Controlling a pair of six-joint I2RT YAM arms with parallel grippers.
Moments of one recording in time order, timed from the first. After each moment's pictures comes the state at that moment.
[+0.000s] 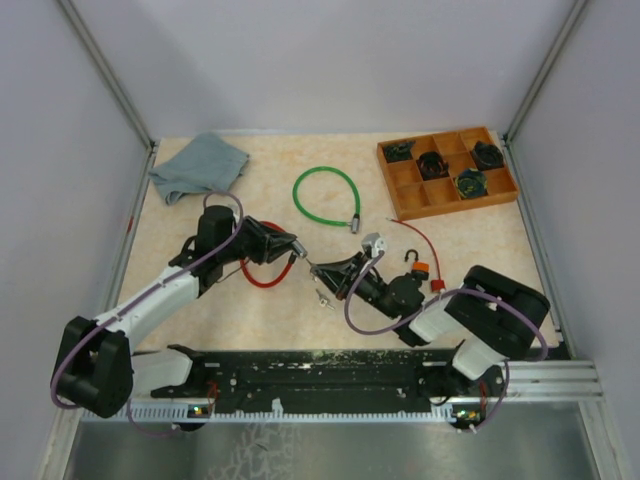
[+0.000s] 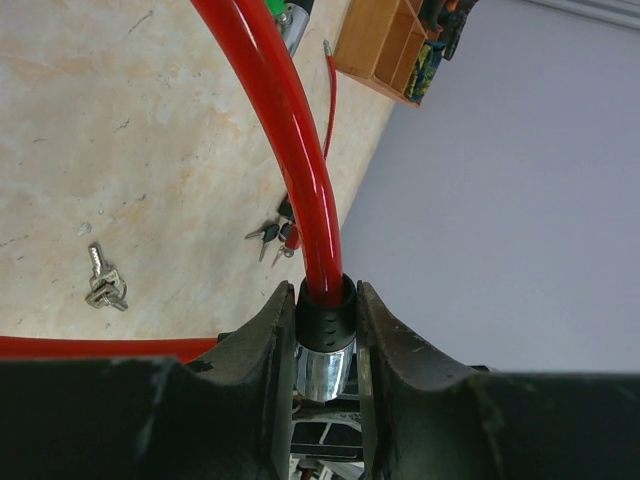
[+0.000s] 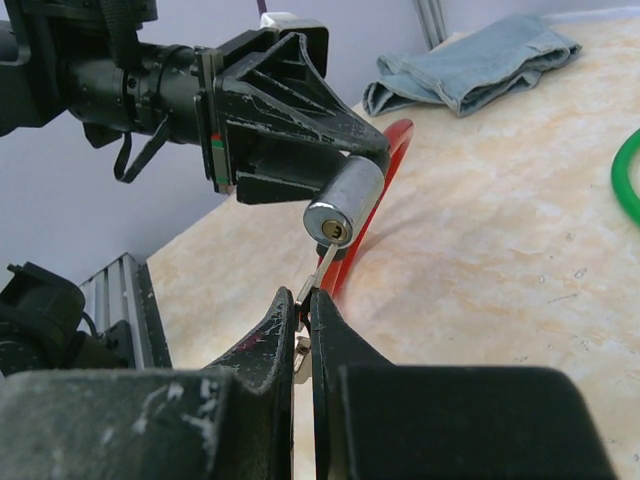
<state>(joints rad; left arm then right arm) -0.41 1.19 0.65 0.05 0.37 -1.44 0.92 1.54 0.25 1.50 -0.05 0.45</state>
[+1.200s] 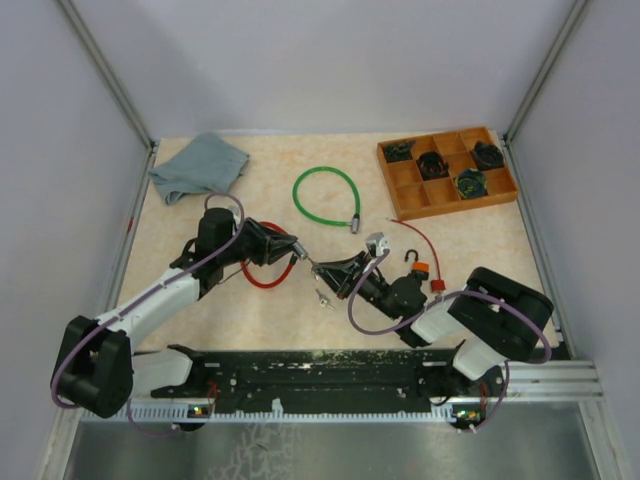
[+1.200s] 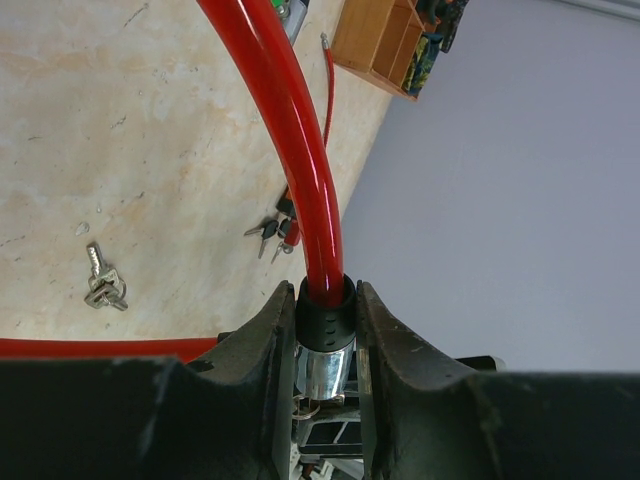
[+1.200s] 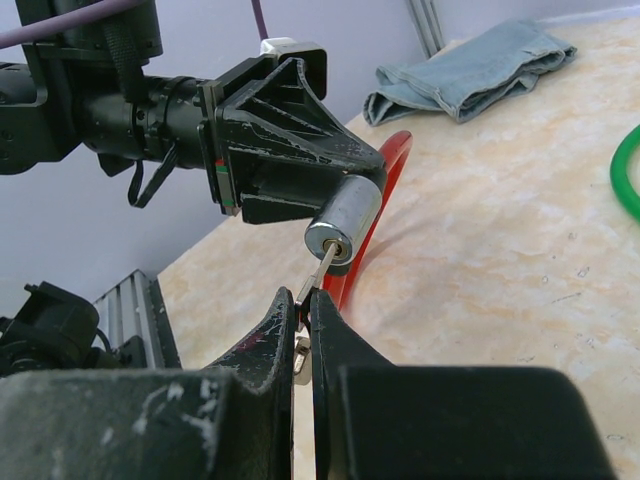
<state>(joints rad) -0.41 1.19 0.63 0.09 0.38 -1.45 0.92 1.53 0.24 1.51 -0.03 0.50</state>
